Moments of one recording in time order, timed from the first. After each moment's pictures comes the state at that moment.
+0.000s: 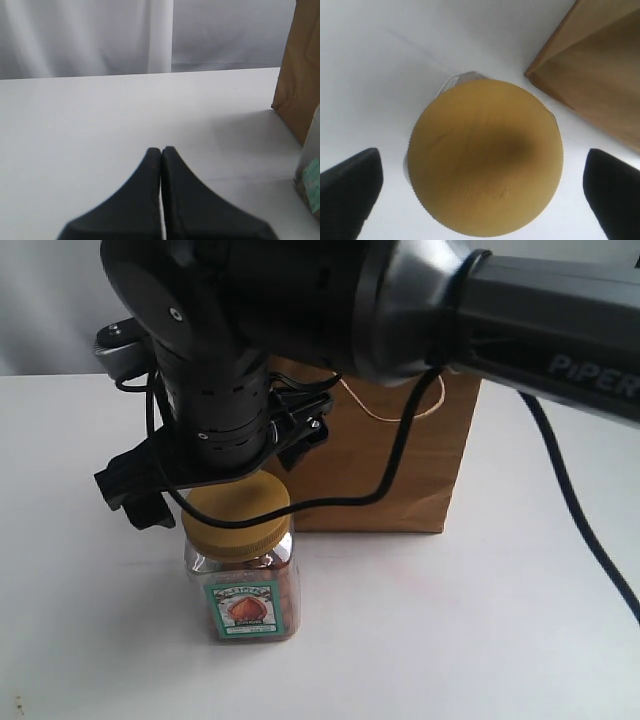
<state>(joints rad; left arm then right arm) 0.02 0.00 0.00 0.23 0.32 -0.23 0.71 1.99 -1.86 -0.22 1.22 0.47</state>
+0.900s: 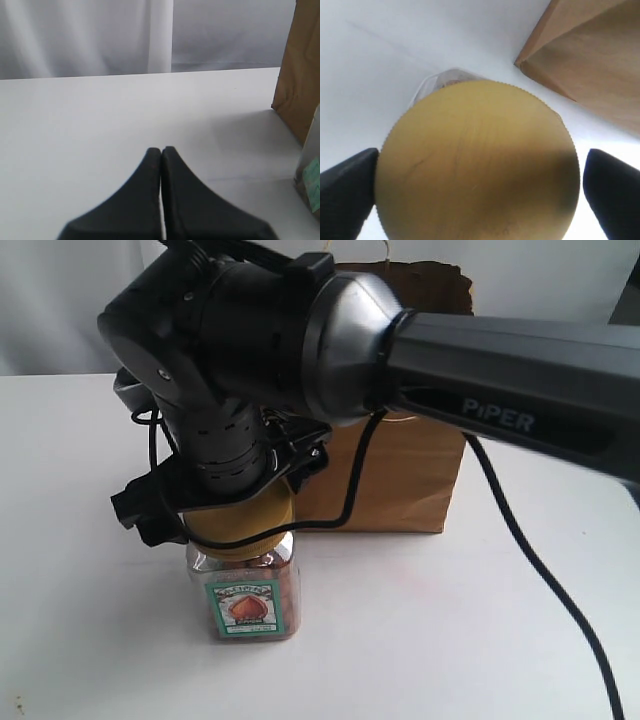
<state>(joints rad) 0.02 0.00 0.00 0.23 0.32 -0.23 0.71 2.07 -1.86 -0.26 1.22 0.58</state>
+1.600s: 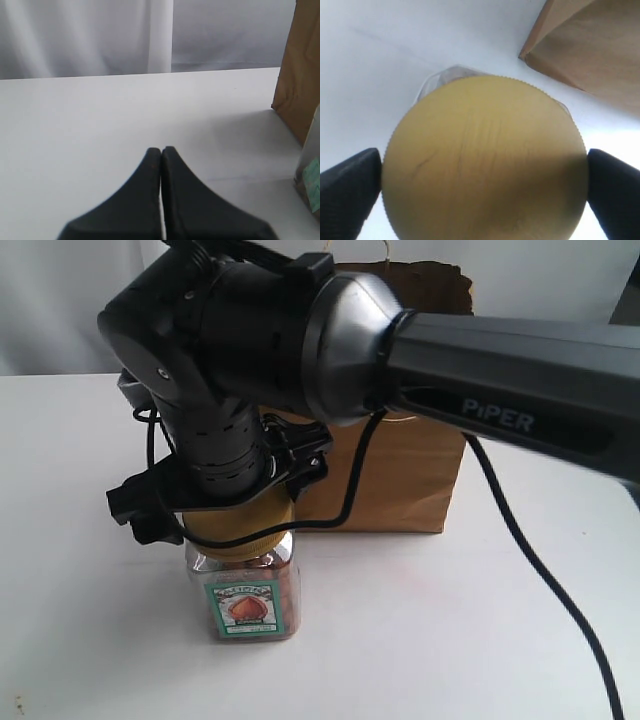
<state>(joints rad) 0.02 0.00 0.00 0.23 0.32 -0.23 0.71 2.07 -1.86 -0.24 1.22 0.65</state>
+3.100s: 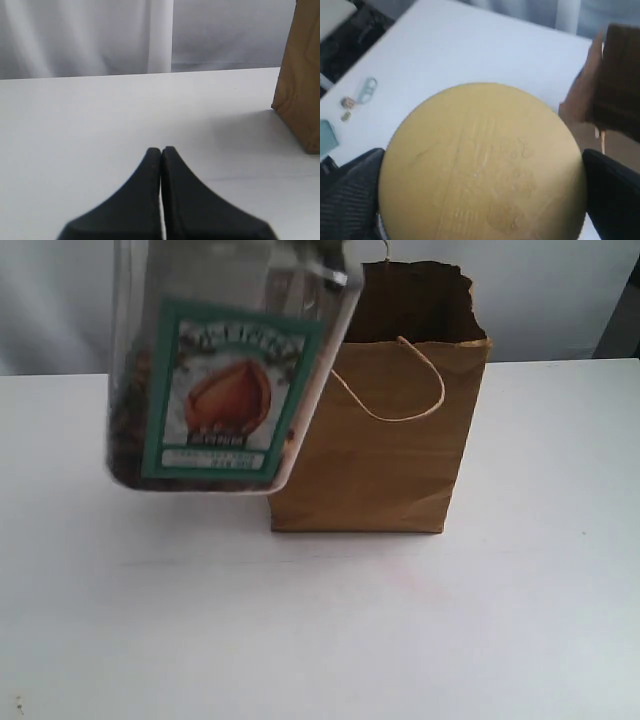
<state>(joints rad) 0.02 0.00 0.00 0.23 0.32 -0.23 0.71 1.43 -1.86 -0.14 1.13 0.46</state>
